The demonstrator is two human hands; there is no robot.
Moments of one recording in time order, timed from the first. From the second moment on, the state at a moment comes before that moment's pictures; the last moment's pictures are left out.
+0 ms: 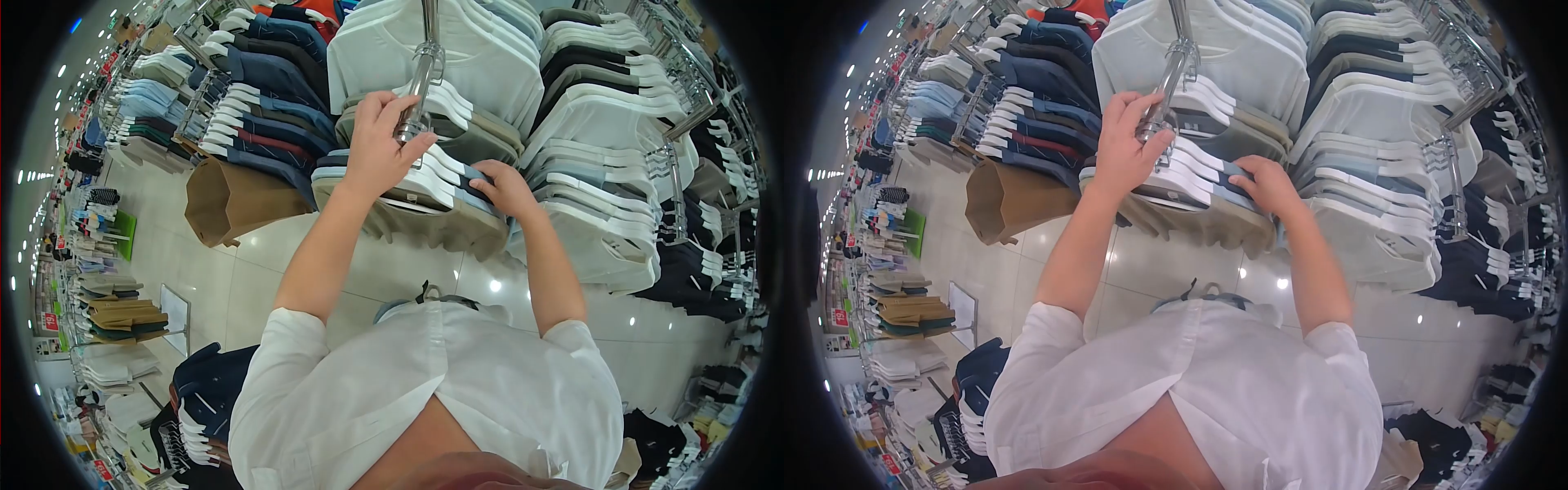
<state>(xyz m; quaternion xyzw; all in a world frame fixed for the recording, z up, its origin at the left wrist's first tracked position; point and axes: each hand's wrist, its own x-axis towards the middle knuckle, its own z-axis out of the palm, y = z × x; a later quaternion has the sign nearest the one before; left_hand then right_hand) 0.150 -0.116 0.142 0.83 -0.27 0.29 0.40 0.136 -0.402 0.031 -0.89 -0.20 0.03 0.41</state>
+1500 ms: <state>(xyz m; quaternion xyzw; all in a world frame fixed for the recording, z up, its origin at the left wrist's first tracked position) 0.095 -0.028 0.116 0.85 -0.34 0.20 0.35 0.003 -0.303 0.038 -0.81 -0.12 -0.20 0.53</state>
